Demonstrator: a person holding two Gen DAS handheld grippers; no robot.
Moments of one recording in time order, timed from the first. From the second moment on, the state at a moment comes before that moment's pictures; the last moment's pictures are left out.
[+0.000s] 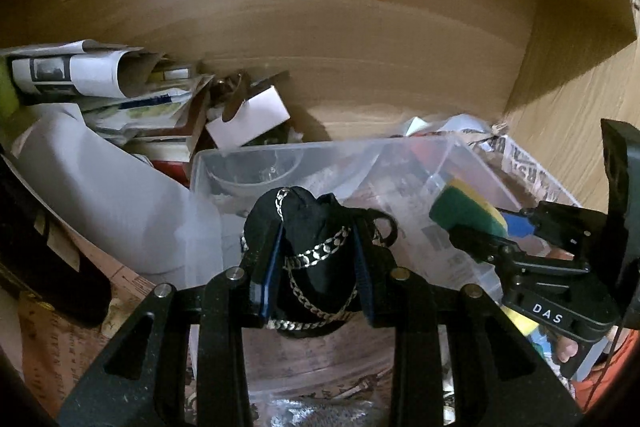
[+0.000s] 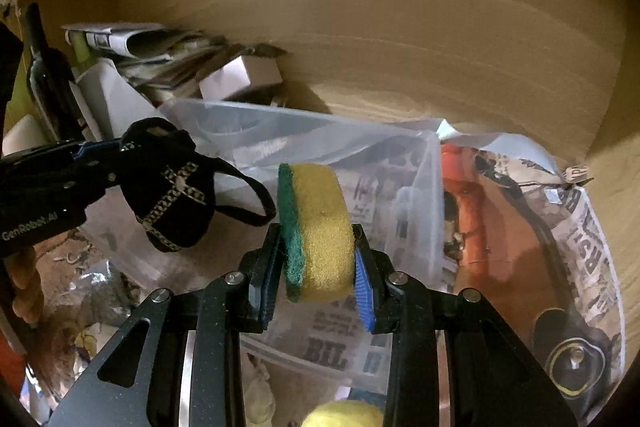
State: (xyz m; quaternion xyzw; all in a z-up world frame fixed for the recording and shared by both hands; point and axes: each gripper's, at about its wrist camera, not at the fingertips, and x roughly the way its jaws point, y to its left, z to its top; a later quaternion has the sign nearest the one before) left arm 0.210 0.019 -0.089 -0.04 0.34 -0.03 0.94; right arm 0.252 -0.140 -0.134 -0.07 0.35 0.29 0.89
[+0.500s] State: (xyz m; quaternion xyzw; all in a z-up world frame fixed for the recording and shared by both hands) left arm 0.185 0.007 -0.070 -0.02 0.32 -0.04 0.95; right arm 0.237 -0.143 -0.116 -0.08 0.33 0.29 0.90
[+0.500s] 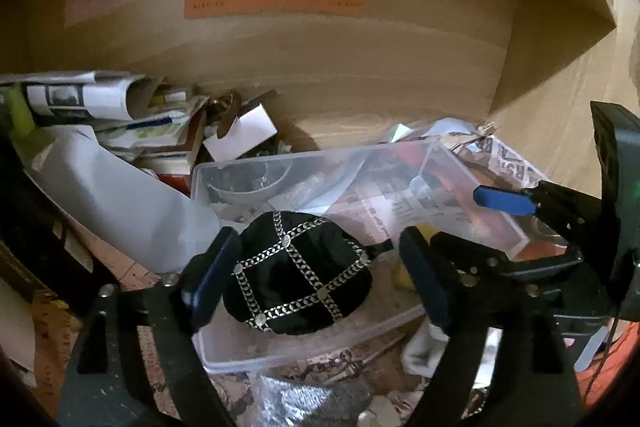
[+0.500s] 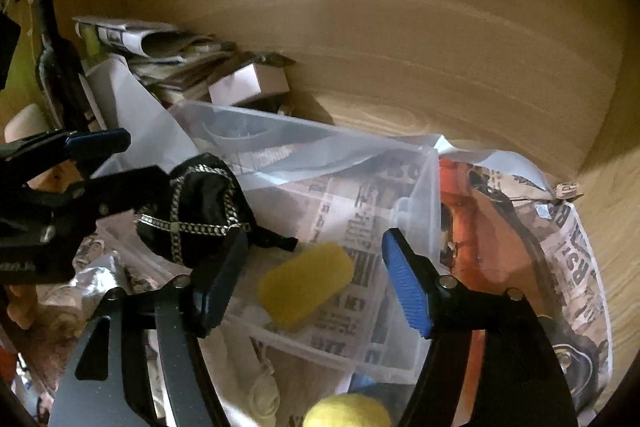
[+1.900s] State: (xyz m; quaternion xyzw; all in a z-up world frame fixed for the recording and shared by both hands) left arm 0.111 0.031 -0.154 -0.03 0.42 -0.03 0.90; right arm 0.178 -0.219 -0.158 -0.01 0.38 0.25 0.89
